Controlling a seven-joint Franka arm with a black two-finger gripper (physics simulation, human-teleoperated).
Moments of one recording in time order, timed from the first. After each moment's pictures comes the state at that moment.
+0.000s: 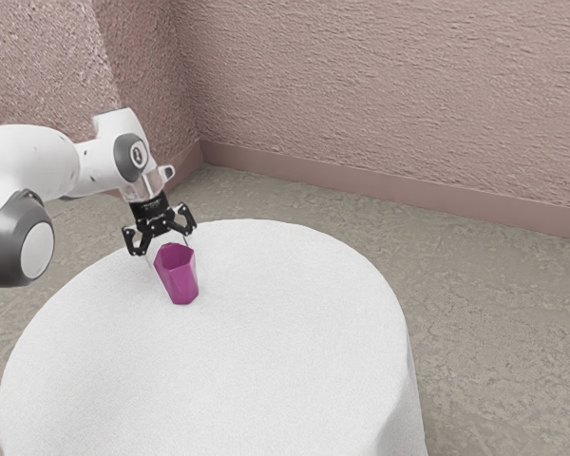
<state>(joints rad) 0.08 0.70 0.28 -1.41 -0.41 1.90 -0.52</state>
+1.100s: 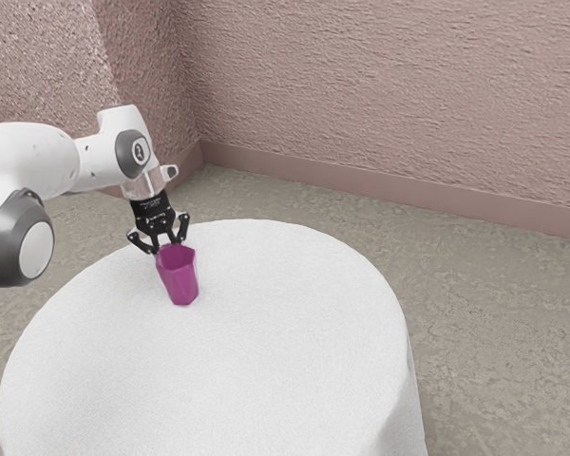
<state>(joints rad) 0.07 0.69 0.28 -1.40 -0.38 1.86 -0.48</state>
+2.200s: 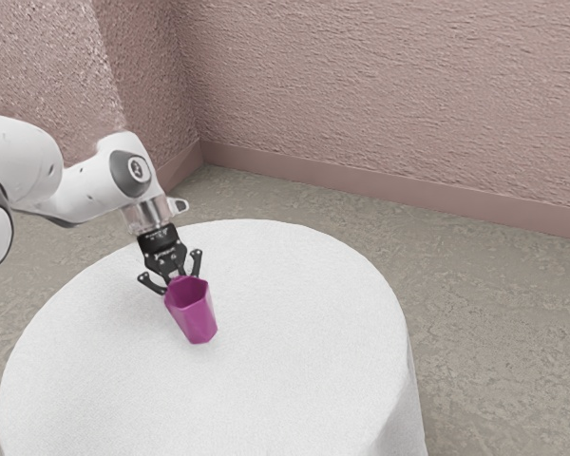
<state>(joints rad) 0.02 0.46 0.23 -1.78 -0.52 1.77 -0.46</state>
